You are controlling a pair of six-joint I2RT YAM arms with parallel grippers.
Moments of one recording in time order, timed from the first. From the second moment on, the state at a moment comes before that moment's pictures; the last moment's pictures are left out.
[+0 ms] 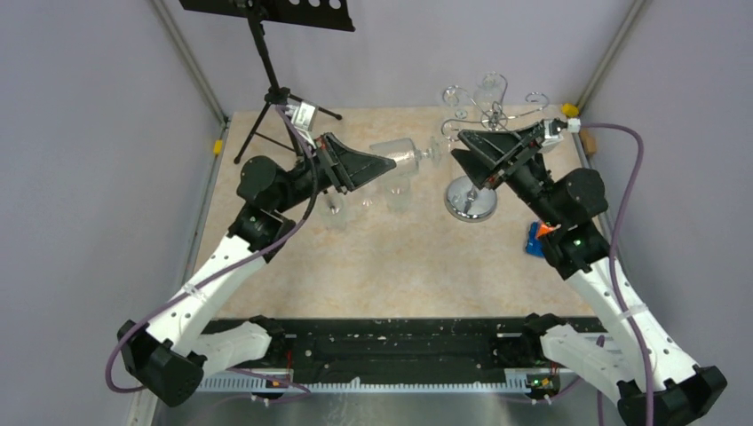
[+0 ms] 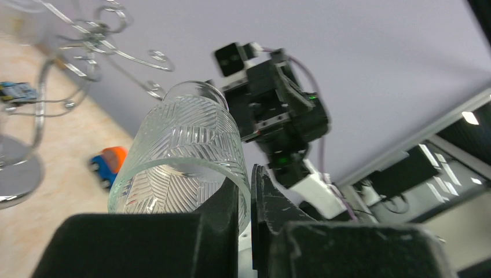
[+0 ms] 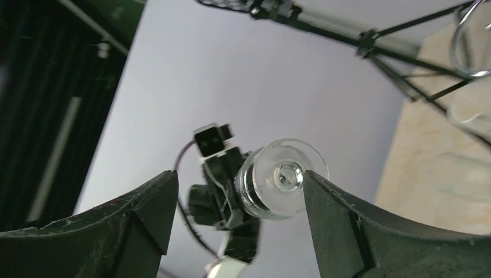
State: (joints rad) left arm -0.55 1.09 1.00 0.54 0.62 -1.19; right arm 0.42 0.87 0.88 0.32 -0.34 1.52
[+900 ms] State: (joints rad) left arm -0.67 1.41 1.36 -0.80 0.09 -0.35; right arm 0.42 0.75 1.19 -0.47 -0.07 0.66
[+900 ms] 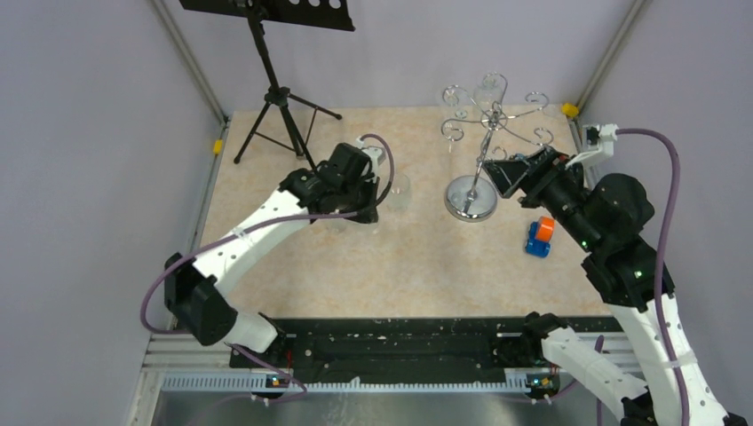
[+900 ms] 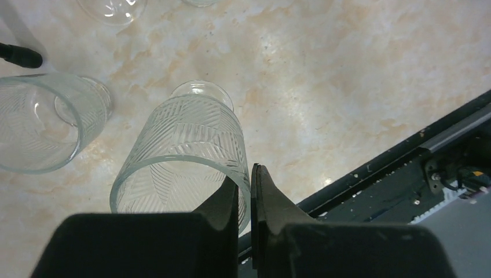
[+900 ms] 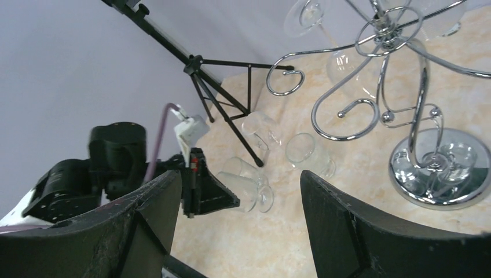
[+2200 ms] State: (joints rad) left arm -0.68 1.77 1.46 -0.79 -0.08 -0.39; right arm 0.42 0.68 1.19 -0.54 0.02 0.66
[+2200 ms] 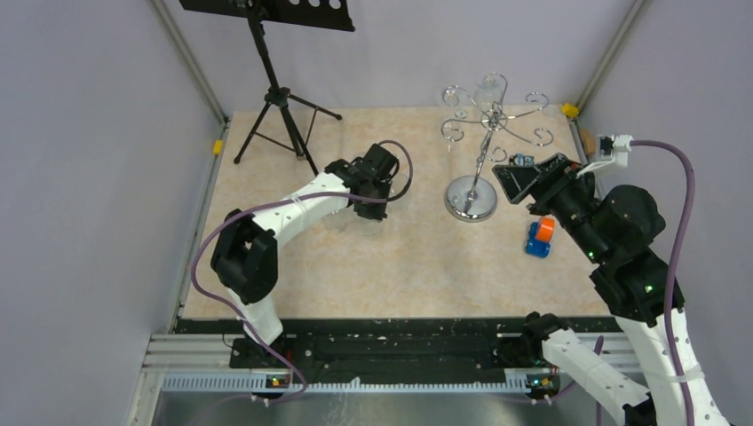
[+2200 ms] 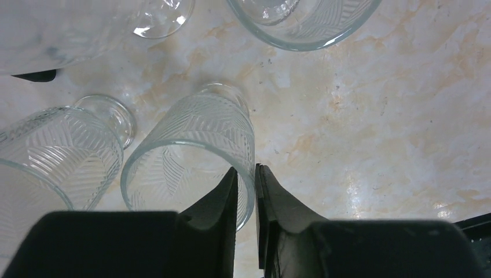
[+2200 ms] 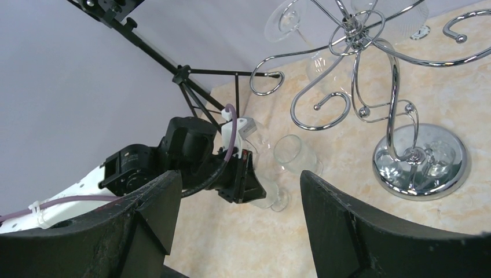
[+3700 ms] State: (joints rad) left arm -0.50 1.59 1.56 -0.04 0.29 -0.93; right arm 0.42 1.01 1.42 -0.51 -0.05 0.70
